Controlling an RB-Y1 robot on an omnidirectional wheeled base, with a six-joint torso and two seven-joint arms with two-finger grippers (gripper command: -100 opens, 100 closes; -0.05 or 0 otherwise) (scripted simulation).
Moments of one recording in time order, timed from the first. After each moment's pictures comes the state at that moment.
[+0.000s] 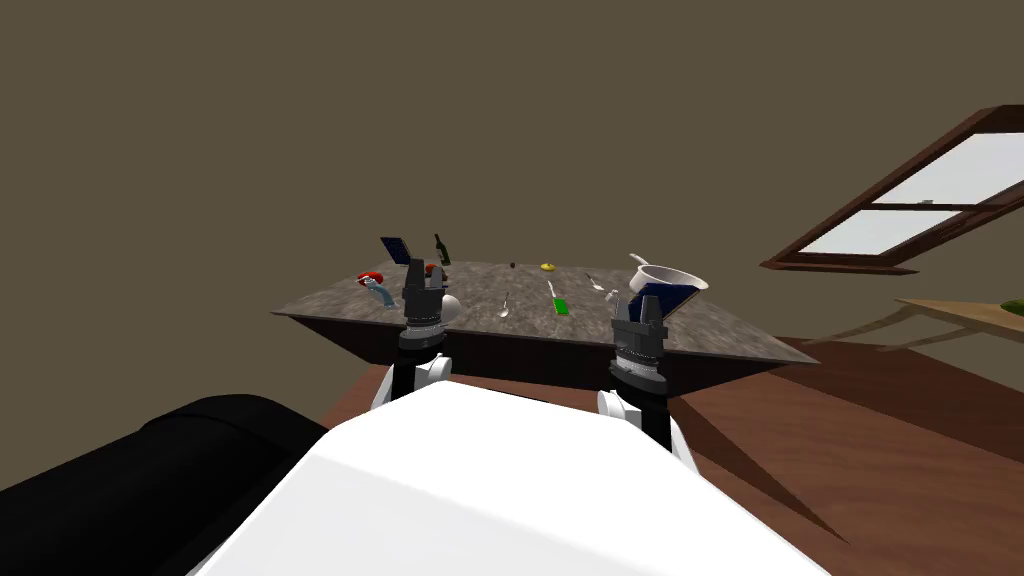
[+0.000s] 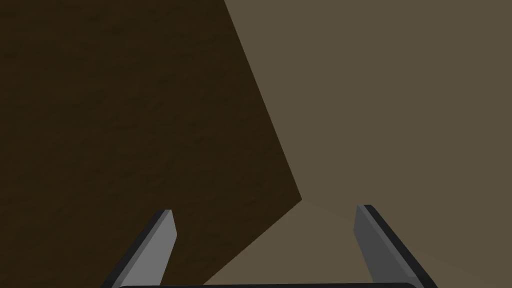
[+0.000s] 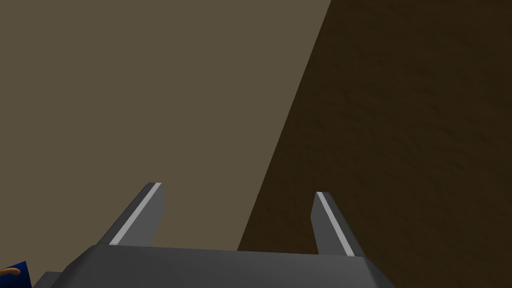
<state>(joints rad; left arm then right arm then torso) 0.49 -0.01 -0.01 -2.38 -0.09 -0.60 -0.17 0.48 -0.04 0.00 -2.21 0.07 -0.61 -0.04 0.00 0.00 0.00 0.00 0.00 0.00</state>
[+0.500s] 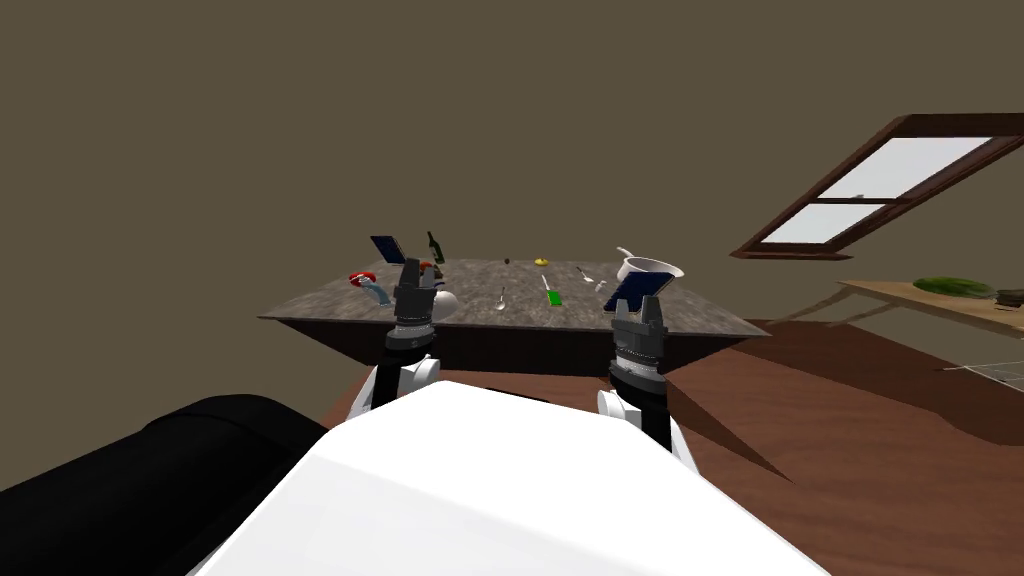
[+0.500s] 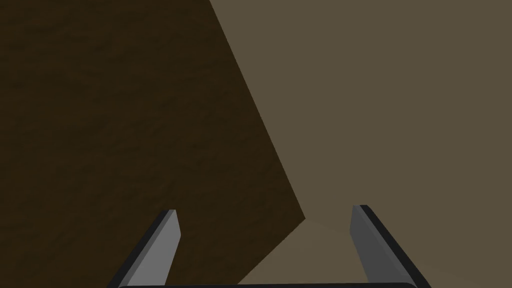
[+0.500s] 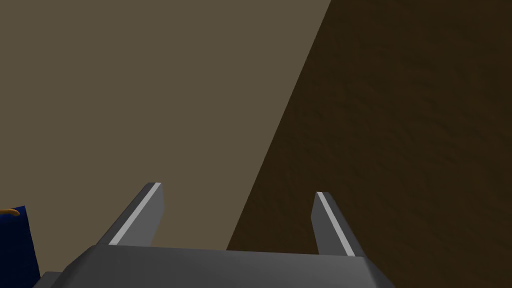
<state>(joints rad) 0.52 0.10 0.05 -2.41 -0.01 -0.55 -0.23 0.48 -0.04 0.00 -2.21 0.07 -0.61 -0.04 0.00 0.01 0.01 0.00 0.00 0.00</state>
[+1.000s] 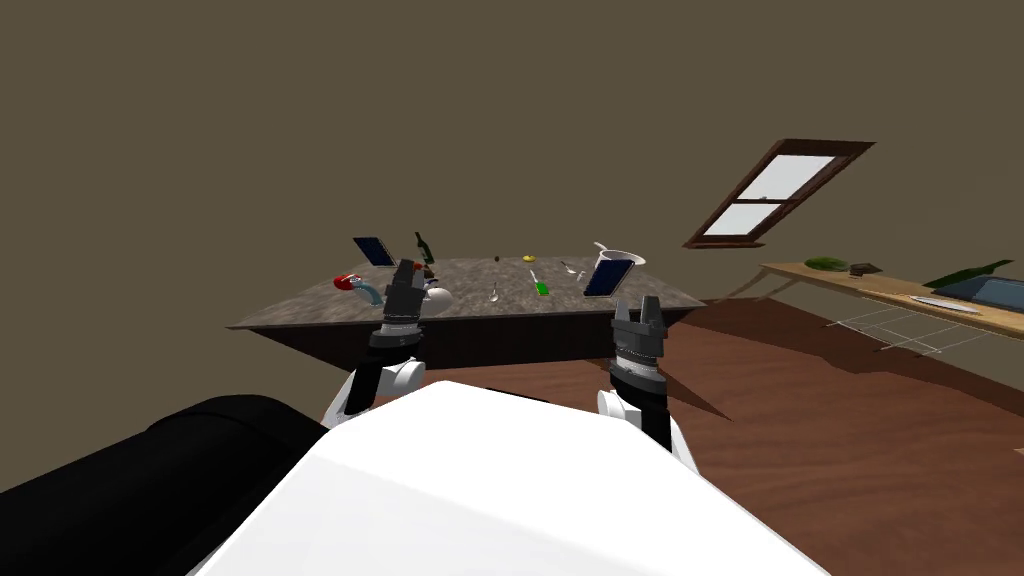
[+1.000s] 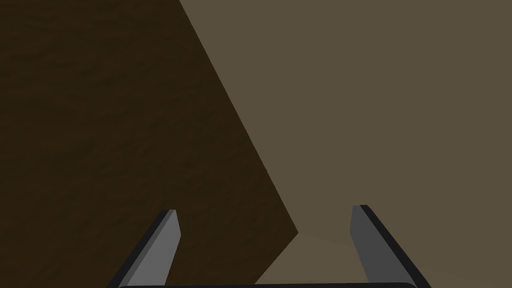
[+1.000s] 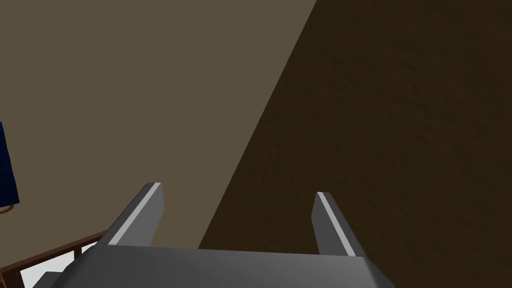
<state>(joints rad) 0.56 0.18 0.15 -2.43 0.13 -0.44 -0.33 0.48 -0.04 0.00 -2.21 0.07 -0.61 -0.04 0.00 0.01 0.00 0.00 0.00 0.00</state>
